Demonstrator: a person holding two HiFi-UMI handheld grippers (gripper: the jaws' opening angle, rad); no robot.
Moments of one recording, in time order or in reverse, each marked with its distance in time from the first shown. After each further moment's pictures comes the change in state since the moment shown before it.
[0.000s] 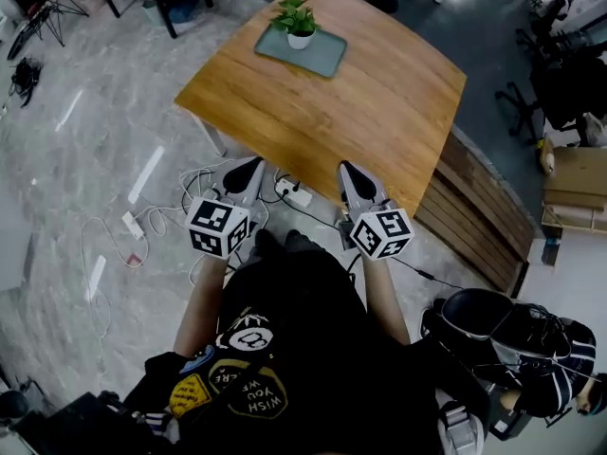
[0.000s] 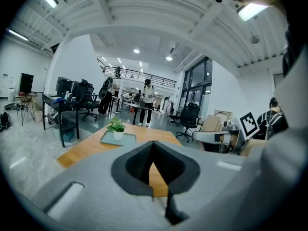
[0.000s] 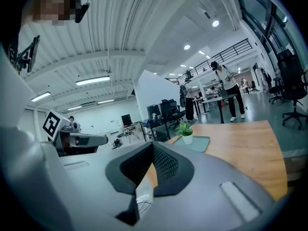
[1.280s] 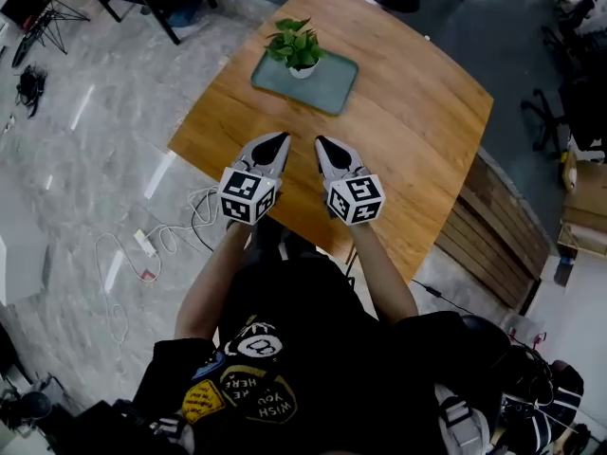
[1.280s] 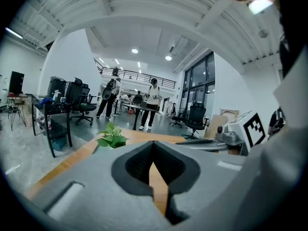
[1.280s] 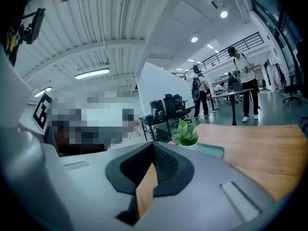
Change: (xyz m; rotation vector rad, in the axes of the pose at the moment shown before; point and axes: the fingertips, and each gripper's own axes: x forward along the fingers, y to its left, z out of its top) left arm 0.259 0.120 0.046 0.028 -0.030 -0.014; right arm 0.259 -0.128 0.008 -0.049 0.055 0.082
